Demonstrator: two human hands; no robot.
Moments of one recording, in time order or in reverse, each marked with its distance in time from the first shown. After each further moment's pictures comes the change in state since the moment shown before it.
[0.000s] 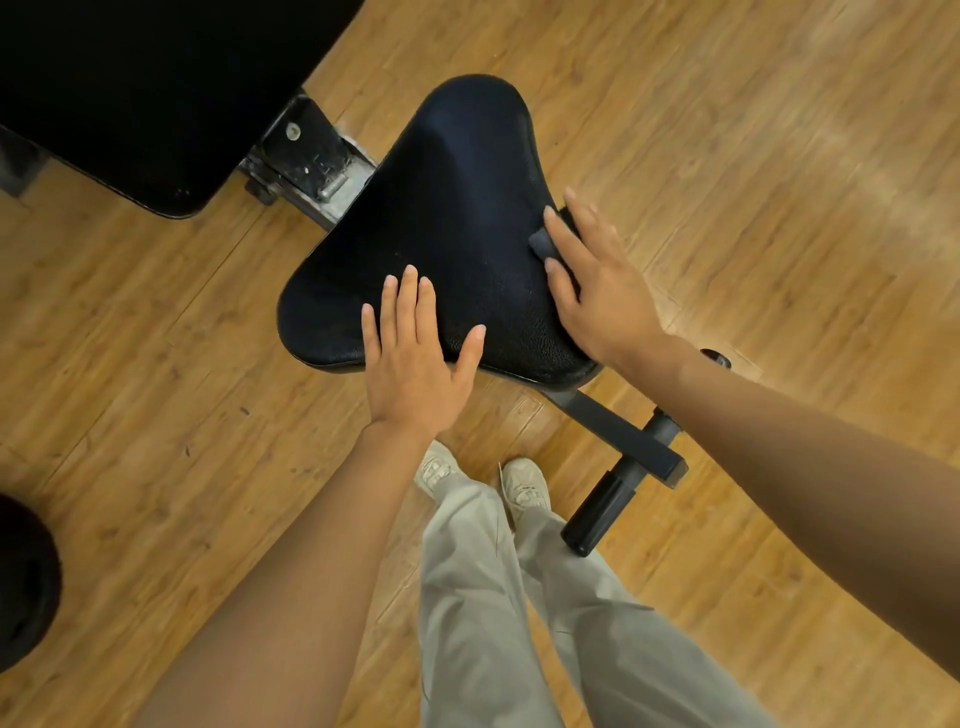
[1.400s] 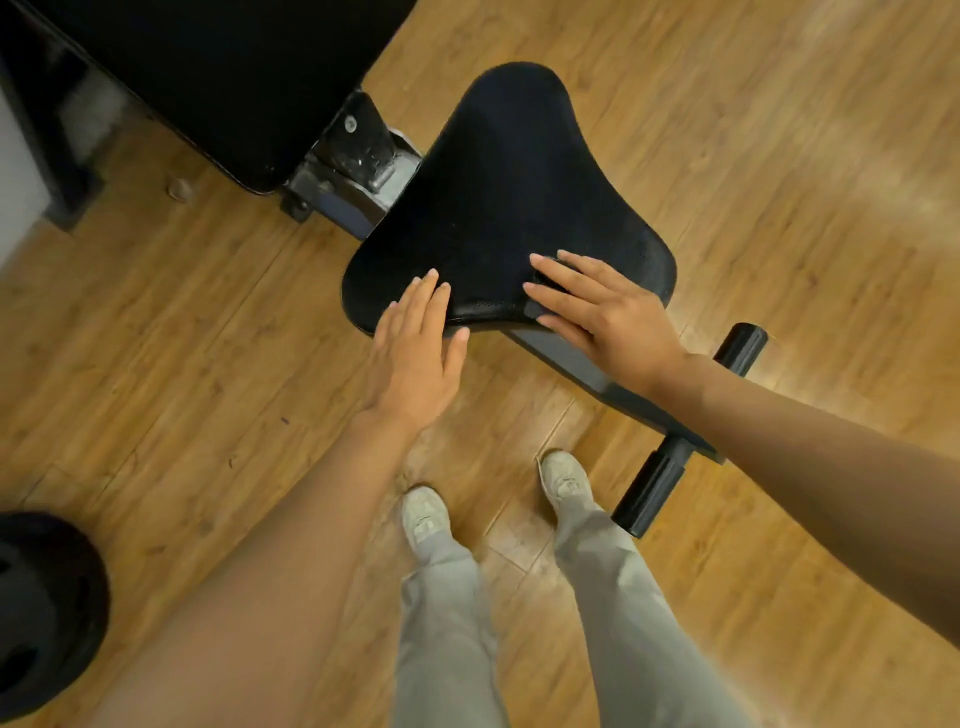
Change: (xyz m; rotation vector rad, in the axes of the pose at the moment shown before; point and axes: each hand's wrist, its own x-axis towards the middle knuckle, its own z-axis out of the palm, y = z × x) left_hand -0.023 -0.074 -0.020 -0.133 -0.041 0.195; right_hand -0.054 -0.039 0.031 -0.228 0.161 -0.439
